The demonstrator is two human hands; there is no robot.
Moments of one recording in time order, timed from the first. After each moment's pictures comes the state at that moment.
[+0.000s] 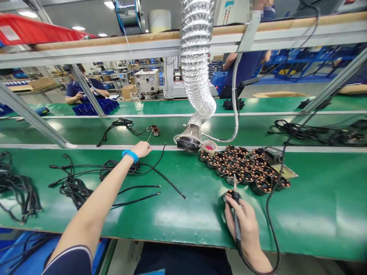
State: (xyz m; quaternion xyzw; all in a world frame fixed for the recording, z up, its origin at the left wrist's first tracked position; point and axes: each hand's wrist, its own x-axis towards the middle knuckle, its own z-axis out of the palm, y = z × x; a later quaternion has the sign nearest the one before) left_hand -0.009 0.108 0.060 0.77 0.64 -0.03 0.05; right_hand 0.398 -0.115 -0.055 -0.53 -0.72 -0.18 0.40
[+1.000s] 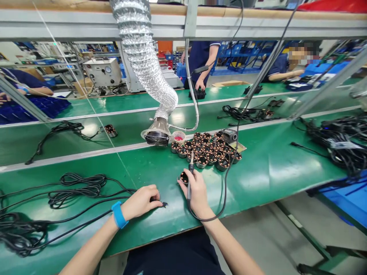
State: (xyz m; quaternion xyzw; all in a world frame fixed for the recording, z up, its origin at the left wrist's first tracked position) left_hand 0.100 -0.049 -0.002 0.87 0.36 0.10 0.33; right_hand 0.344 -0.091 -0.040 -0.63 -0.67 -0.03 0.40
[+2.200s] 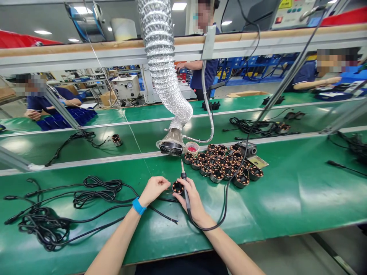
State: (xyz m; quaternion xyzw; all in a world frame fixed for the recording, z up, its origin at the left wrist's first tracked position) left_hand 0.119 0.001 -0.012 0.65 0.50 0.30 0.48; right_hand 0.302 -0.059 -0.042 -0.48 -0.70 0.20 0.48
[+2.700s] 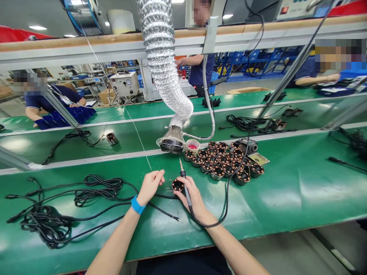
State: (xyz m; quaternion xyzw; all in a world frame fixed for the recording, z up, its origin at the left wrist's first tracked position) left_hand 0.111 -0.005 0.002 0.63 0.52 0.37 0.43; right_hand 0.301 -0.058 -0.039 -0.47 -0.70 0.24 0.48
